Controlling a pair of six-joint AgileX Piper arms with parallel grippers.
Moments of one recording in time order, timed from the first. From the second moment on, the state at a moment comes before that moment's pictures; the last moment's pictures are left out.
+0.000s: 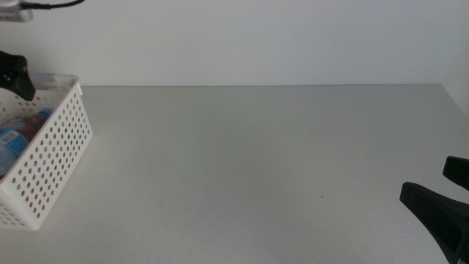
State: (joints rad) left arm 0.29 1.81 -1.71 -0.18 1.16 0.44; right arm 0.55 0.51 -0.40 0.01 0.16 0.09
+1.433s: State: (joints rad) left arm -0.15 0.85 -1.07 -0.11 0.67 0.28; right arm 0.55 0.51 -0.40 0.01 0.16 0.09
